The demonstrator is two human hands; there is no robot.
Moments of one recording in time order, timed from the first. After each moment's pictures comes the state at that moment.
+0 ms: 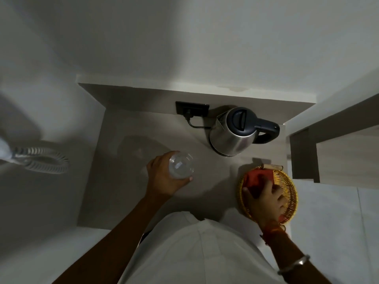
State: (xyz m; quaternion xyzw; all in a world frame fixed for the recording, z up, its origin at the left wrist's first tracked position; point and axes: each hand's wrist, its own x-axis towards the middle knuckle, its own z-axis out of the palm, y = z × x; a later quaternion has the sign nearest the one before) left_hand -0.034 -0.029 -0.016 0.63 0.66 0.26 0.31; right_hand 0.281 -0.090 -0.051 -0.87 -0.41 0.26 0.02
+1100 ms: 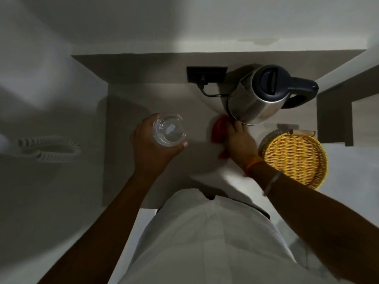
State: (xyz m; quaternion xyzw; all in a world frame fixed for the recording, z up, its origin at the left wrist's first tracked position) left_hand -0.097 -0.012 0.027 0.61 0.65 0.37 0.27; right_hand 0.172 0.007 -0.077 -0.66 -0.70 0.25 -0.08
